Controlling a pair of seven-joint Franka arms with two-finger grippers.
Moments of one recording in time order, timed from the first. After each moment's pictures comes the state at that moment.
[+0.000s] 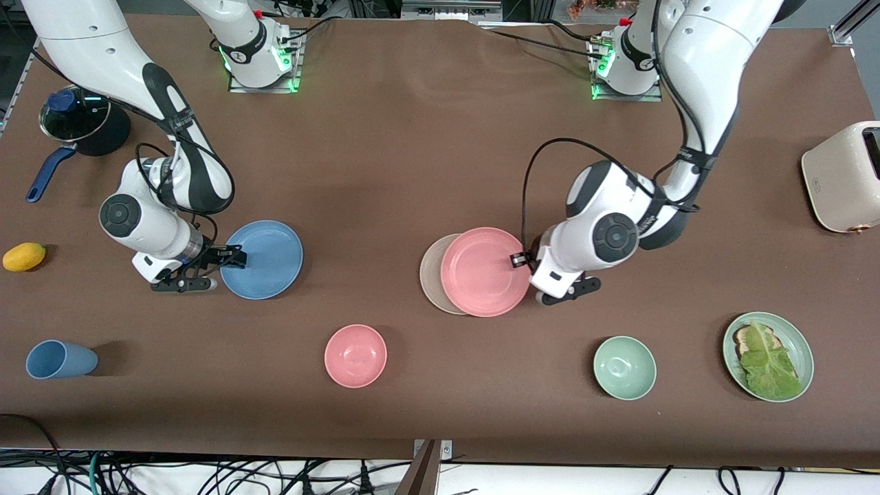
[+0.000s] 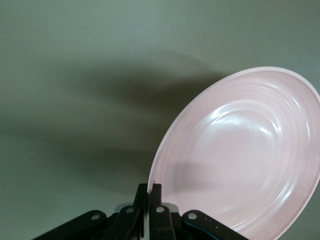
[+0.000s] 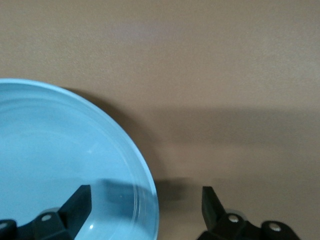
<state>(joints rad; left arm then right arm) -0.15 0.67 -0.37 -1.56 -0.07 2.08 -0.73 0.01 0.51 0.00 -2.03 -0.01 2.53 -0.02</state>
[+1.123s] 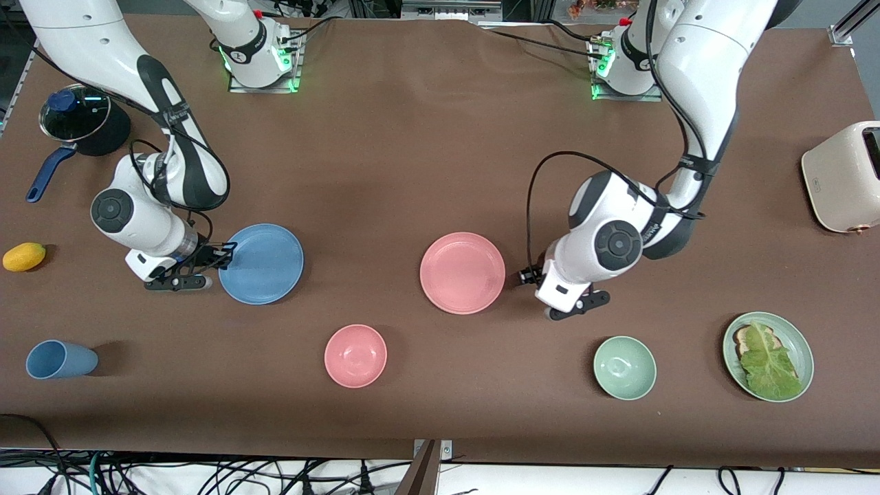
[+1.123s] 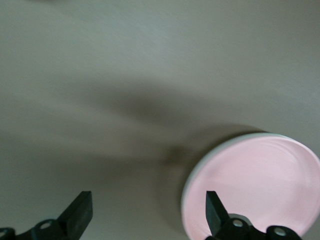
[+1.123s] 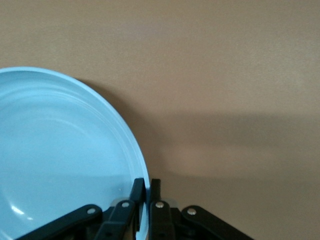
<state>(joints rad) -0.16 0.69 -0.28 -1.48 -0.02 2.06 -0.71 0.00 0.47 0.01 -2.03 -0.01 2.47 -0.03</state>
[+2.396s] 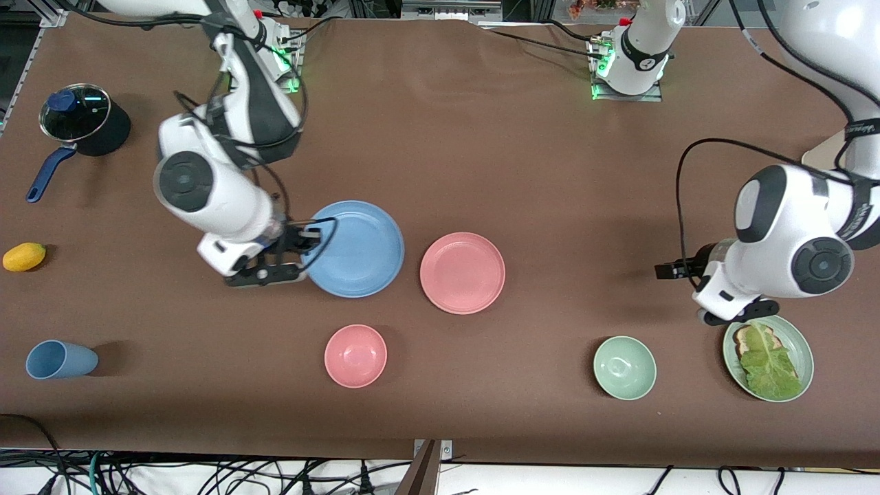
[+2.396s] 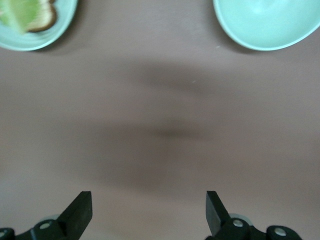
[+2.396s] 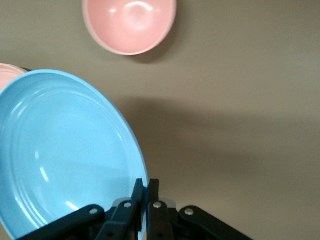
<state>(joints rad) 0.17 0.52 -0.27 -1.46 0.15 1.66 -0.35 0.34 0.45 0.12 -1.54 0.05 1.97 0.35</state>
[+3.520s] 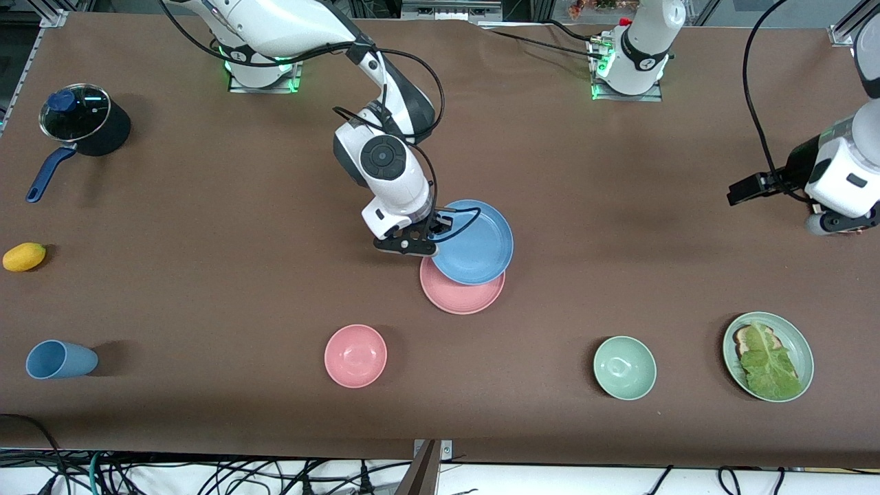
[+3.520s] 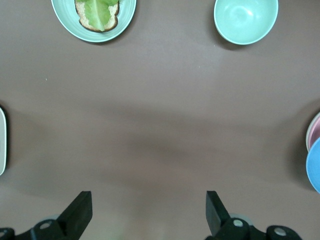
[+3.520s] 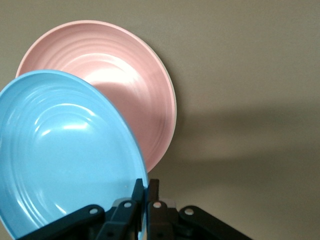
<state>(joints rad) 0.04 0.08 -0.04 -1.63 0.01 1.56 -0.23 0.63 0.67 0.11 -1.52 0.06 2.29 0.83</state>
